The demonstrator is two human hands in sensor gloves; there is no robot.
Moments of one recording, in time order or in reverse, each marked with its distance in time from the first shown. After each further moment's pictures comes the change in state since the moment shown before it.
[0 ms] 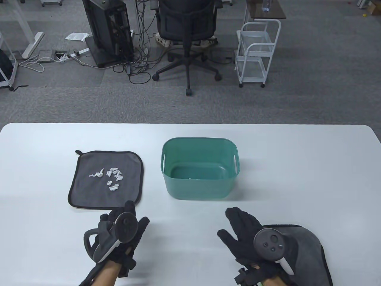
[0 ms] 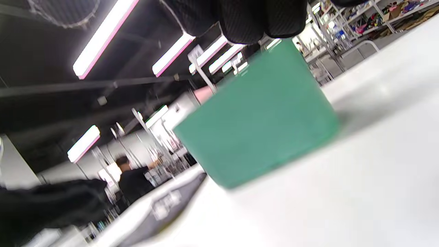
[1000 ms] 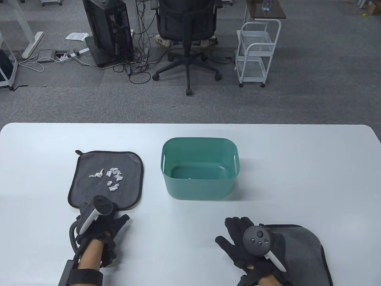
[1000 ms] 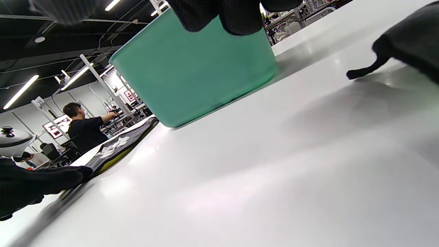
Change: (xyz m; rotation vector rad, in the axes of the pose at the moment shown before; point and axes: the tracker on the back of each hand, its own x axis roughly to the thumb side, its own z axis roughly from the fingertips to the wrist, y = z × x) left_hand -0.090 -0.069 -0.073 -0.486 0.275 0.156; right_hand -0.023 0.023 -0.004 0.151 0.143 0.082
